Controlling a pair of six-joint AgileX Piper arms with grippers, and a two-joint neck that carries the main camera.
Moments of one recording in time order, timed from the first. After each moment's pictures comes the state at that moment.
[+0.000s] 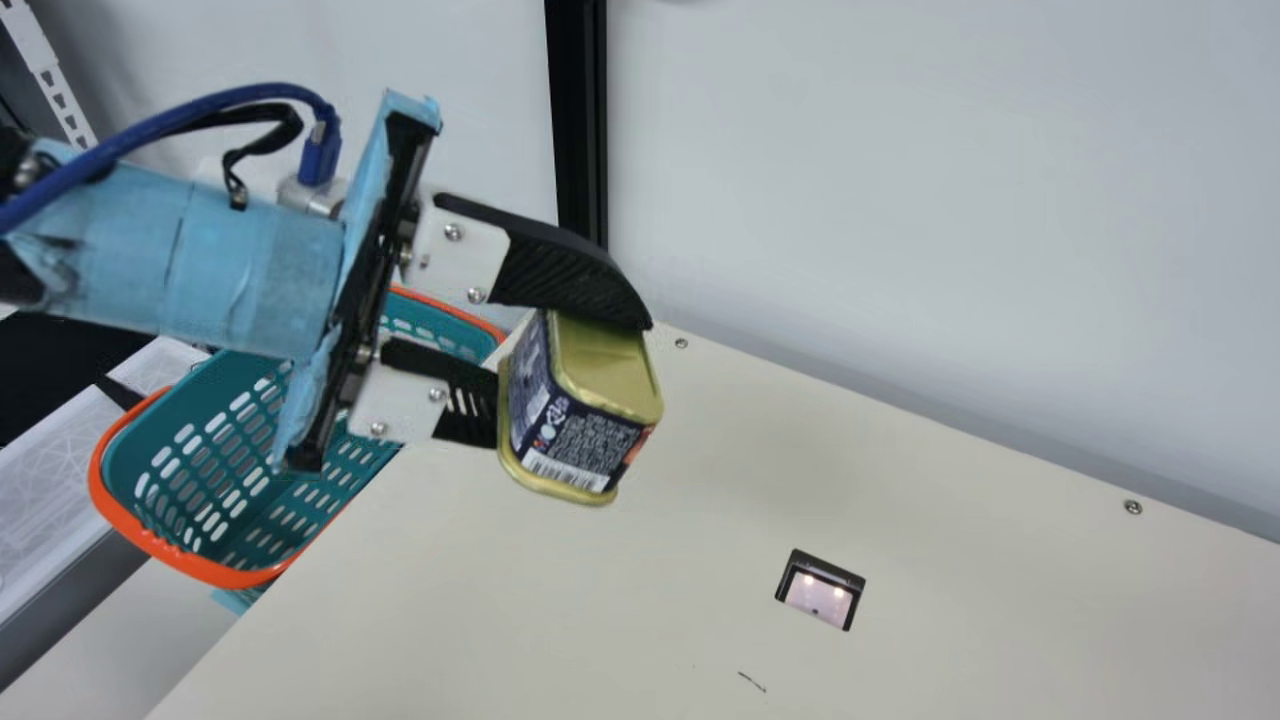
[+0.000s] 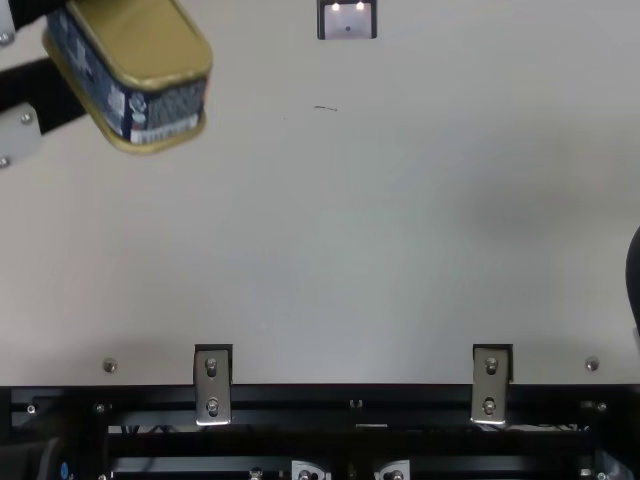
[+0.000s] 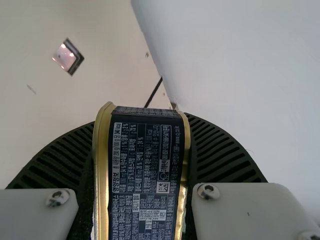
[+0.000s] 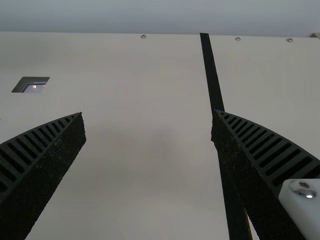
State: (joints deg) left arm 10.6 69.1 -68.5 -52.3 62.1 -34.3; right arm -4.0 13.5 -20.2 5.0 38.3 -6.4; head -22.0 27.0
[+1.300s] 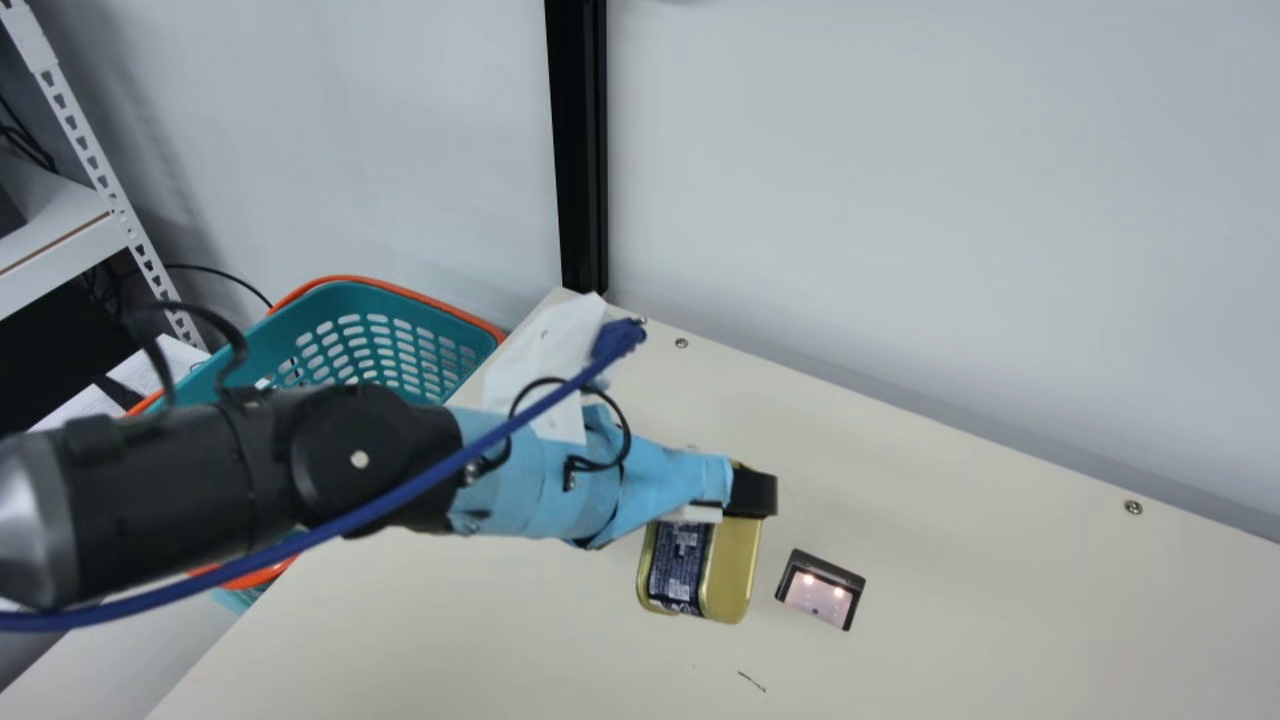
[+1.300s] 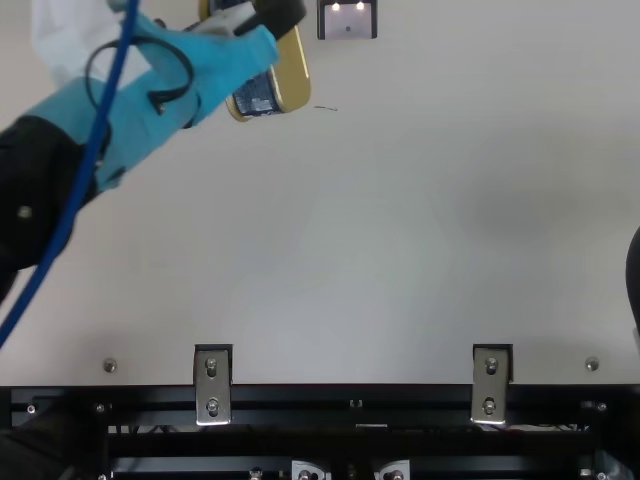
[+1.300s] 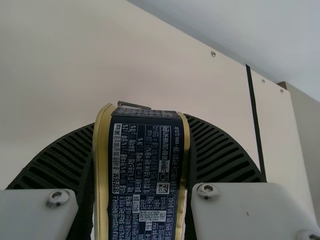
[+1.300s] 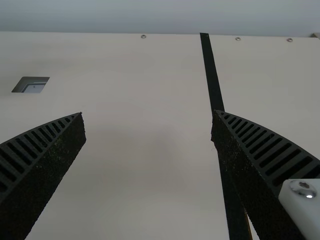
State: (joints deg) left arm -20.2 83.3 -50.0 -41.2 14.7 -2.6; right arm -4.0 13.5 -20.2 5.0 38.3 -6.4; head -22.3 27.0
